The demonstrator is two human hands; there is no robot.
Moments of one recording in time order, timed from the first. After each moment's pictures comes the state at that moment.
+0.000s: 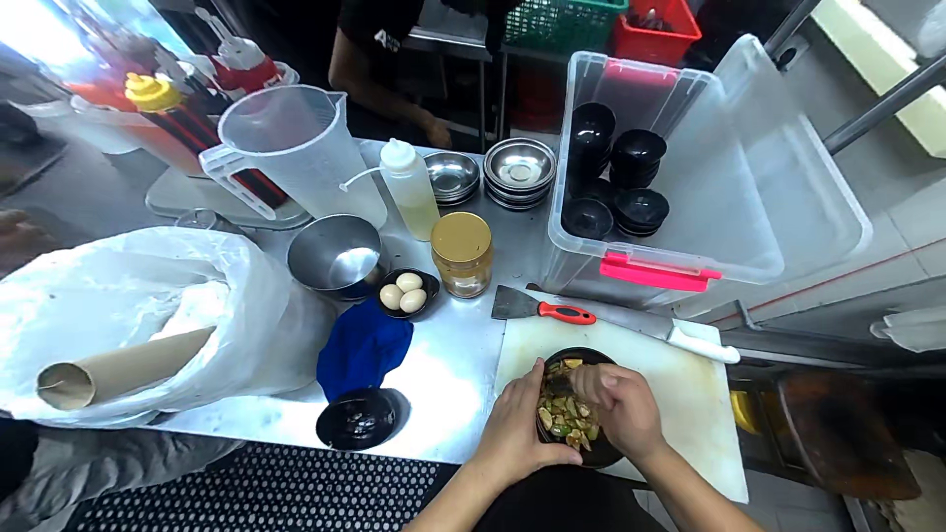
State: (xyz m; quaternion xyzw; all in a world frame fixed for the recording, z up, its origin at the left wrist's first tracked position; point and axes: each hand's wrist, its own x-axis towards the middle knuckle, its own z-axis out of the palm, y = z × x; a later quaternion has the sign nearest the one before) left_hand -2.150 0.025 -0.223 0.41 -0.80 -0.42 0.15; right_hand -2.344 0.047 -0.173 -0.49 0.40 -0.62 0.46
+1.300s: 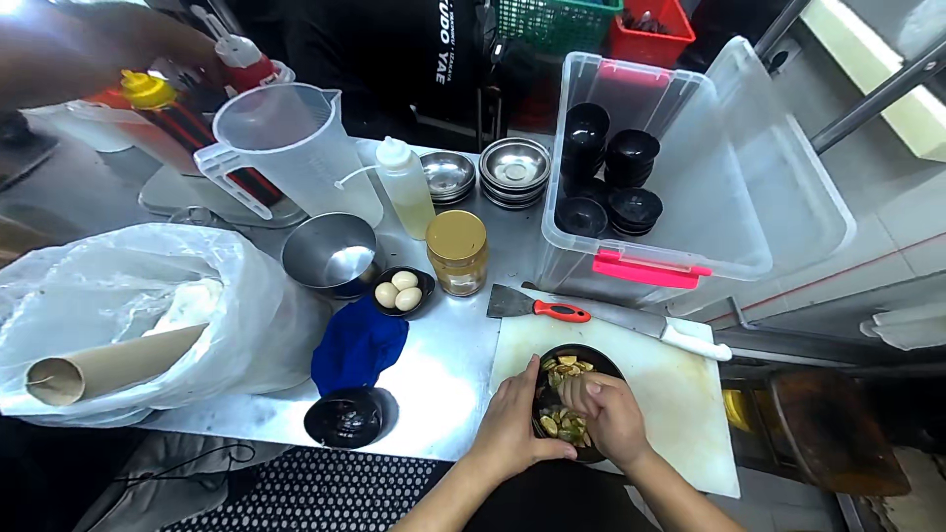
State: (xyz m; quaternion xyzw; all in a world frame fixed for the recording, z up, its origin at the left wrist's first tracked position) left_hand -2.153 0.025 -0.220 0.41 -0.80 -0.42 0.12; right_hand -2.336 0.062 -0.182 -0.48 0.39 -0.62 0.48
